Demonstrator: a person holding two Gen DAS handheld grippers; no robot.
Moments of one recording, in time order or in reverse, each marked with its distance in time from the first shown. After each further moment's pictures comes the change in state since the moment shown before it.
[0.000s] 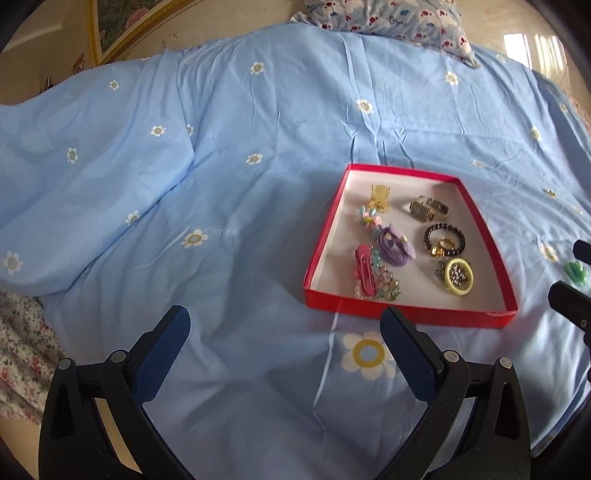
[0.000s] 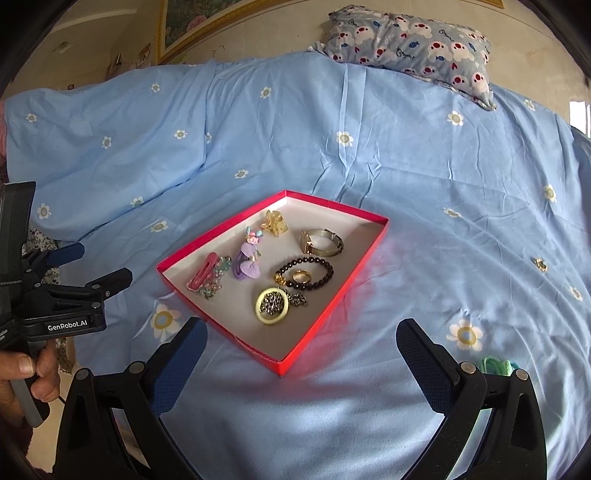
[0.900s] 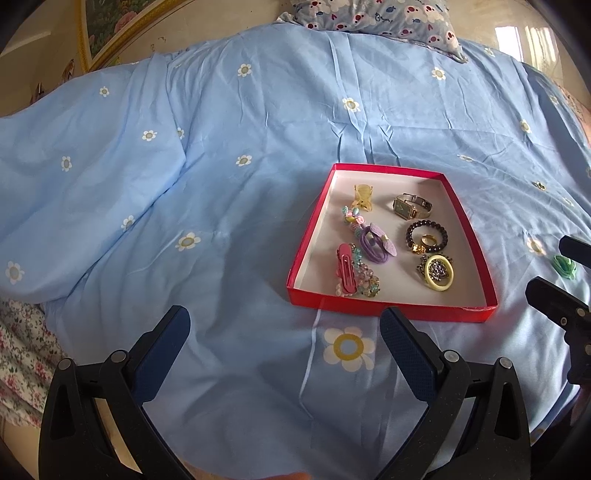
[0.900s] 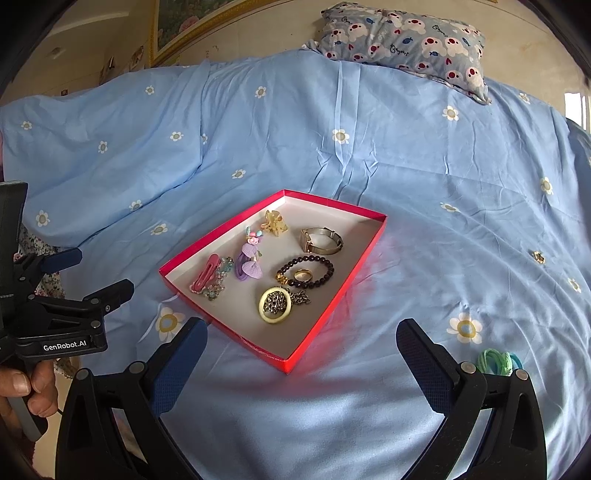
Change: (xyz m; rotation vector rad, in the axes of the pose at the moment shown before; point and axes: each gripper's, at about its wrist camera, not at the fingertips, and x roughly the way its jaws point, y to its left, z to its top) left arm -0.017 -0.011 0.007 0.028 0.010 -0.023; right arm -0.005 0.002 0.004 0.025 0.010 -0.003
